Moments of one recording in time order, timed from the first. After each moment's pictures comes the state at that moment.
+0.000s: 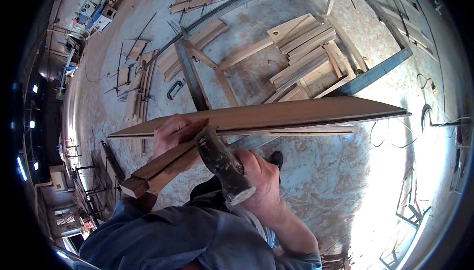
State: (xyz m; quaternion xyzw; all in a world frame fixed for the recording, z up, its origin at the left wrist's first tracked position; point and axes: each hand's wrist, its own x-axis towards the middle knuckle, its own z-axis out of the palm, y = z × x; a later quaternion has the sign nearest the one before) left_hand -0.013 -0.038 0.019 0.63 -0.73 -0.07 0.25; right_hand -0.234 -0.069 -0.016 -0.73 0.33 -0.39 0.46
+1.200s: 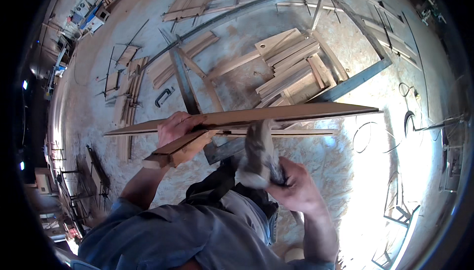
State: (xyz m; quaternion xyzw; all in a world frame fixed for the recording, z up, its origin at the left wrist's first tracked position) left_hand -0.014 -0.035 -0.001 0.63 -0.73 0.01 0.25; right_hand -0.338 -0.083 0.012 -0.66 0.36 -0.23 0.61
